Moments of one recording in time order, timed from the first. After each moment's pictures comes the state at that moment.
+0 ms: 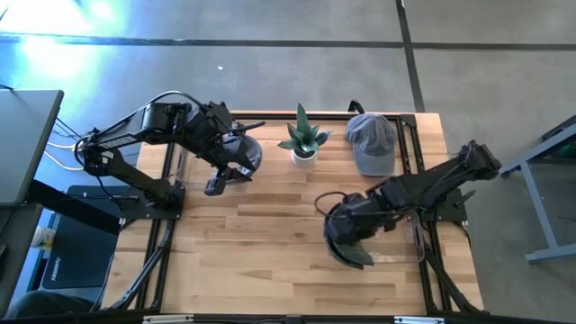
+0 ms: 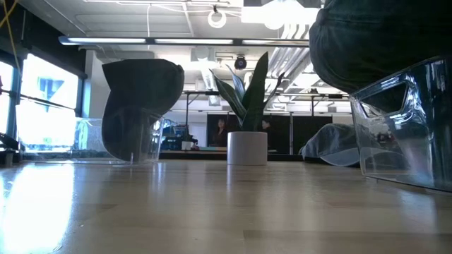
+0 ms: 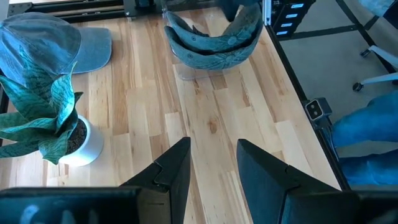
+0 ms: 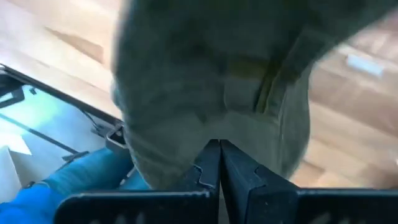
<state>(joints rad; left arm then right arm) 0.04 1.38 1.84 -1.21 0.23 0.15 0.40 1.50 1.43 -1.12 -0.17 1.68</state>
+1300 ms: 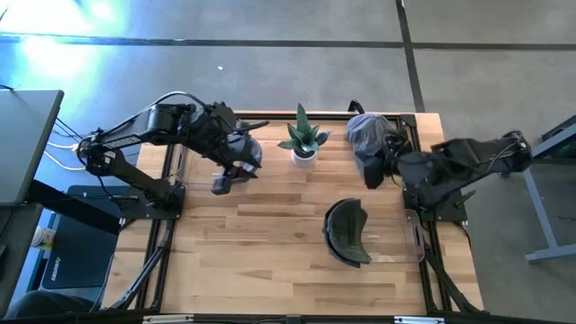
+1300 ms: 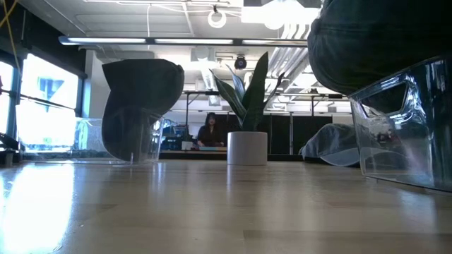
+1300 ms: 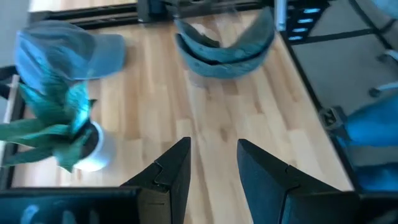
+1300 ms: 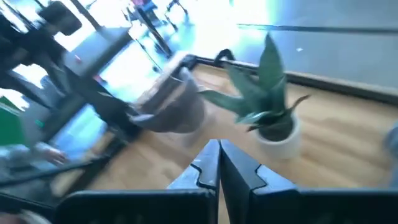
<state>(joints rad) 0.04 1.39 1.84 -1.17 0.18 0.15 0.31 1.07 1.35 -0.91 0.75 1.03</state>
